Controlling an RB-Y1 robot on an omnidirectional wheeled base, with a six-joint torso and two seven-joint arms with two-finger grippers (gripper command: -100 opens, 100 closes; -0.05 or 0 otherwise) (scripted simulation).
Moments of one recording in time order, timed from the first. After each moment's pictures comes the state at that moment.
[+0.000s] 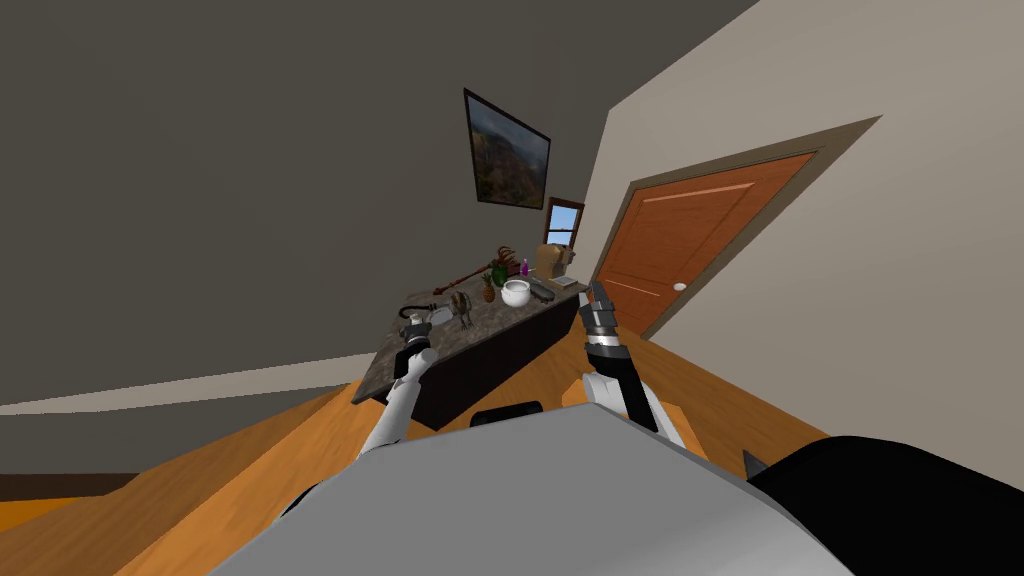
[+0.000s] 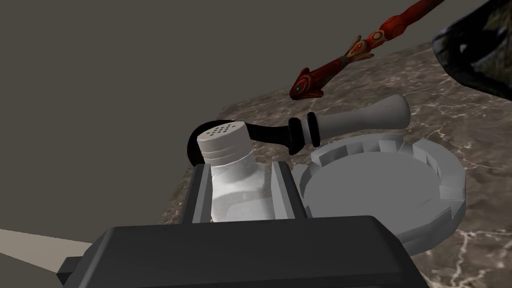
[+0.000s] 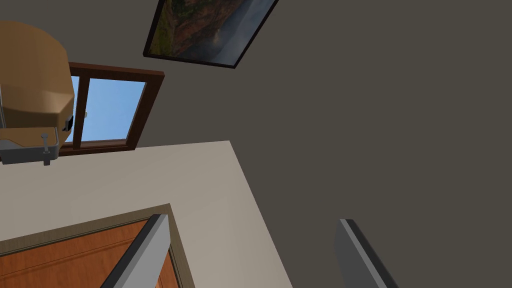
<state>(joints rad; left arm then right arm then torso) -0.25 0.13 0.34 -1.08 0.70 -0.40 0.57 0.54 0.01 -0.07 -2.36 0.08 -0.37 0.00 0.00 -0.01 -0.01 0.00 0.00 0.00</state>
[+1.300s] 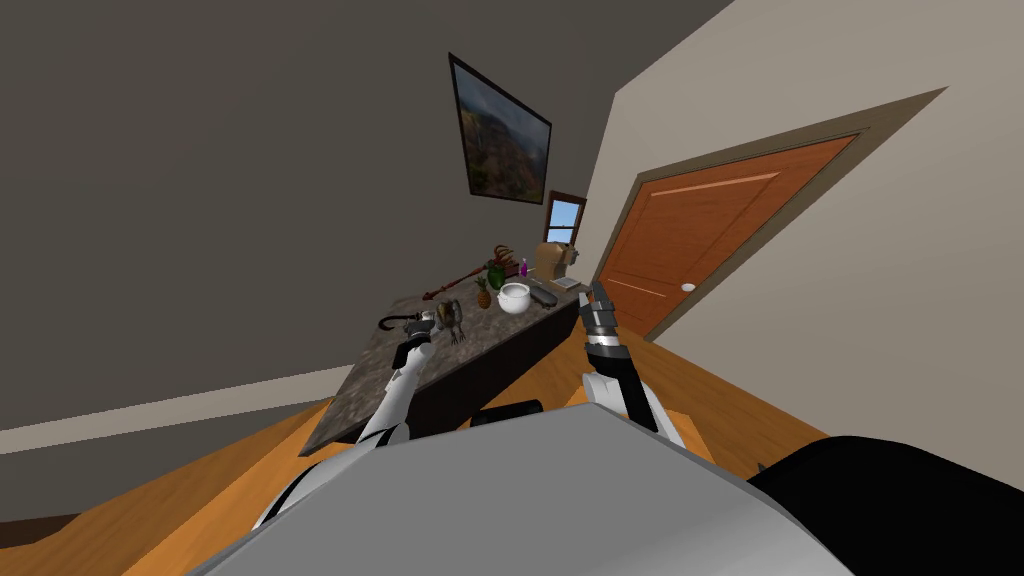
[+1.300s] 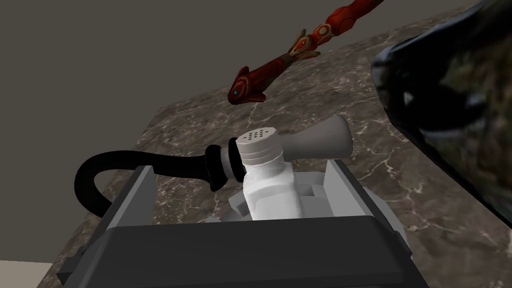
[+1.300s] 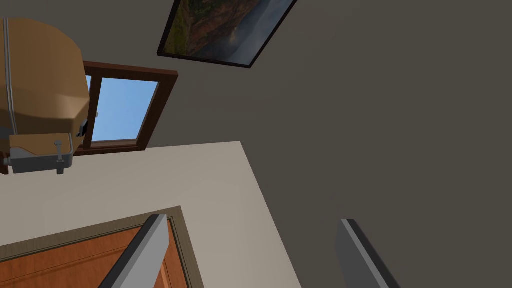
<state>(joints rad) -0.32 0.18 0.35 -1.00 0.70 -0.29 0.64 0.54 0.01 -0.07 -2.36 0.08 -0.37 0.00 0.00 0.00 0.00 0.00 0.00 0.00</state>
